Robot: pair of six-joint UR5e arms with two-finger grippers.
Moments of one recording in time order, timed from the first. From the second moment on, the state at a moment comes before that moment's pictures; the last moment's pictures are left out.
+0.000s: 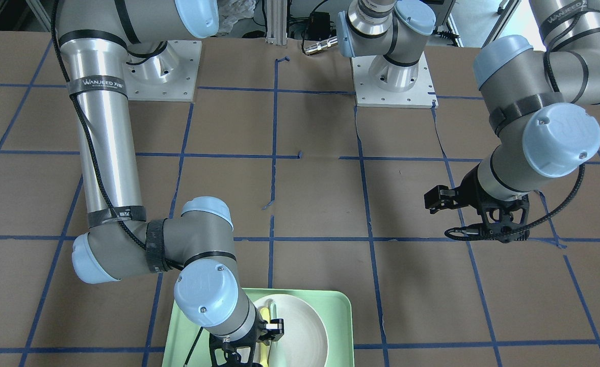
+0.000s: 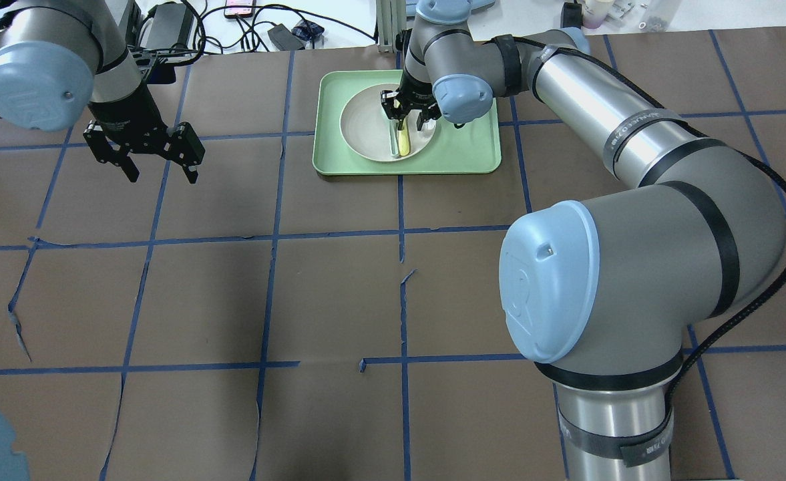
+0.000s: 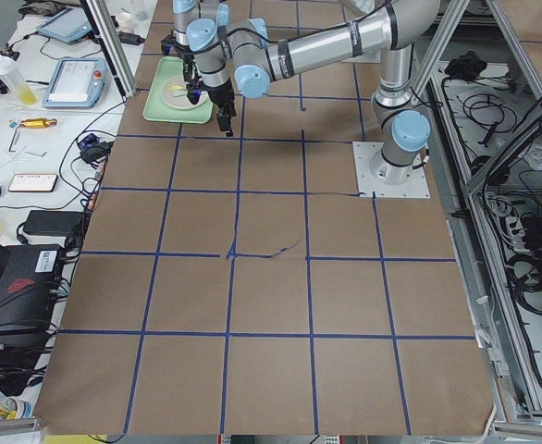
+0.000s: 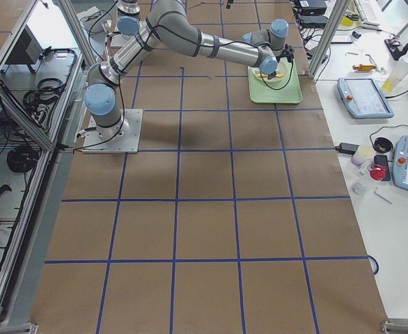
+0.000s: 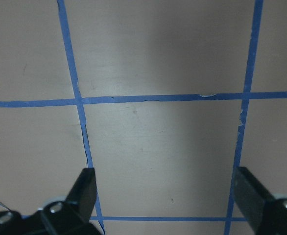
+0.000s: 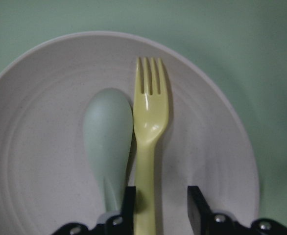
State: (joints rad) left arm -1.41 -1.86 -1.56 -1.45 1.66 0.18; right arm 1.78 -0.66 1.05 -2.10 -1.42 0.18
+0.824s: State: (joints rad) left arm -1.41 -1.87 -1.58 -1.42 1.66 0.18; right arm 1.80 -0.68 1.07 -2.10 -1.42 0.19
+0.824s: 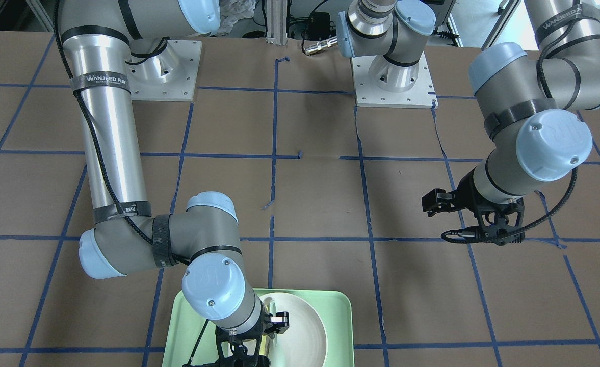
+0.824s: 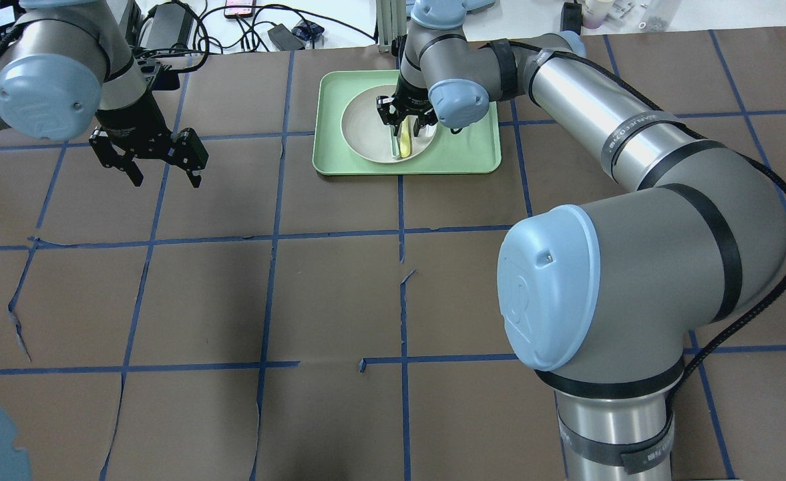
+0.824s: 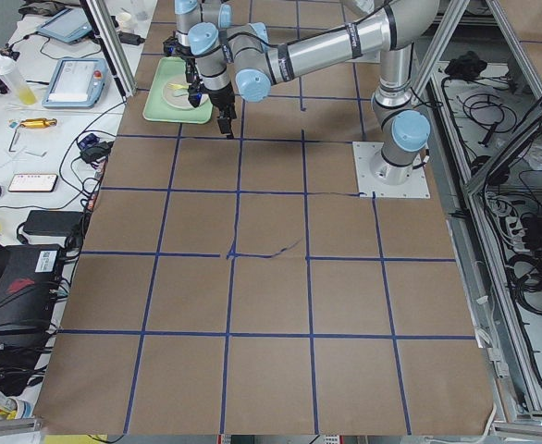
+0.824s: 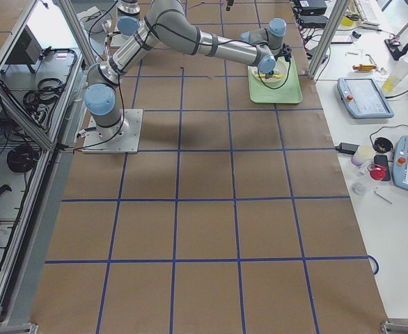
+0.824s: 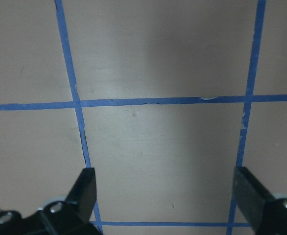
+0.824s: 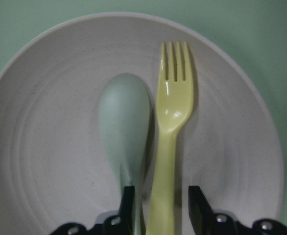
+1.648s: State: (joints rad) left arm -1.41 -1.87 -1.58 -1.40 1.66 0.18; right arm 1.80 -0.69 1.09 -2.10 -1.46 0.18
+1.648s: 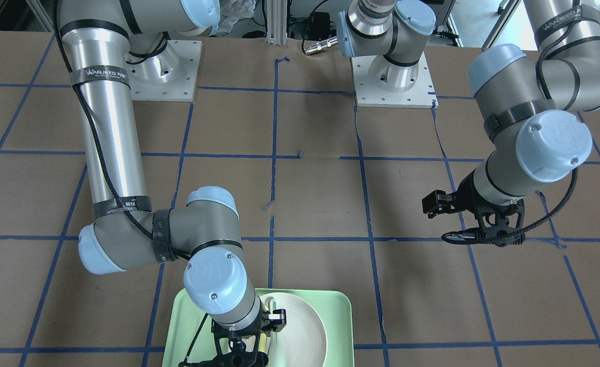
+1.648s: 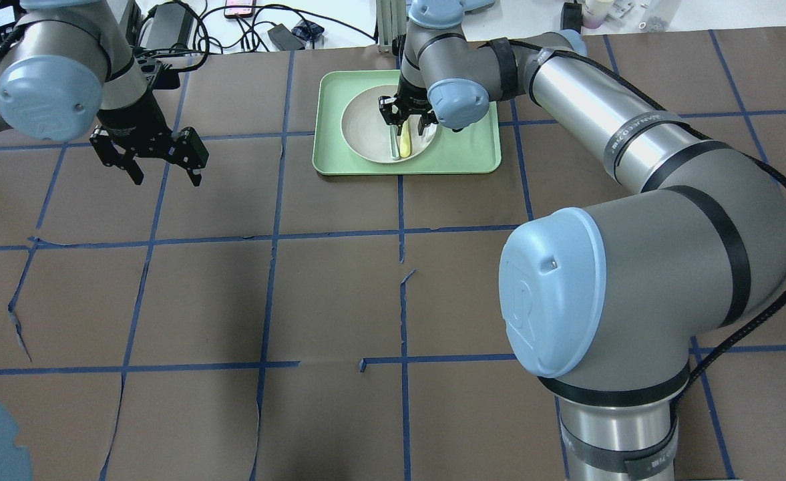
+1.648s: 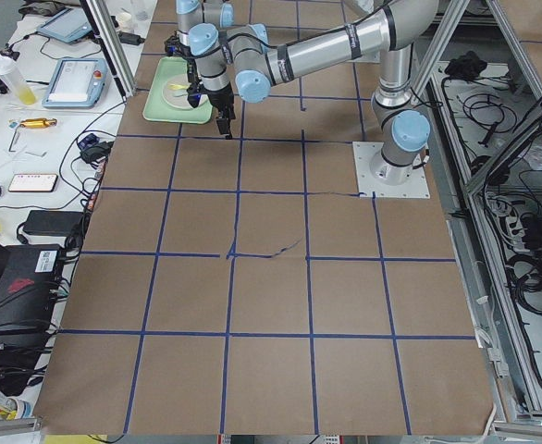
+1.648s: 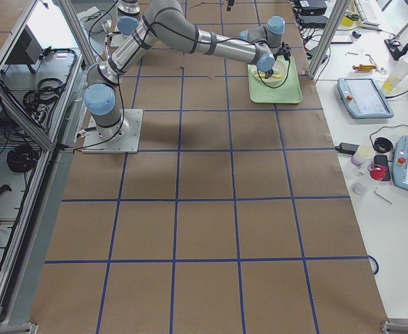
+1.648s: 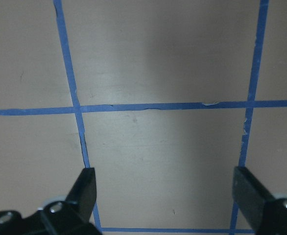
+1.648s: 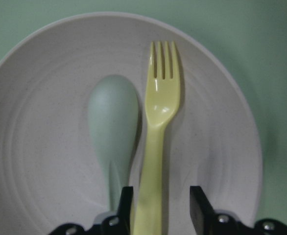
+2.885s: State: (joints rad) left arm -1.41 -1.88 -1.59 -1.39 1.66 0.18; right arm 1.80 -0.70 1.12 -2.10 -1.45 0.18
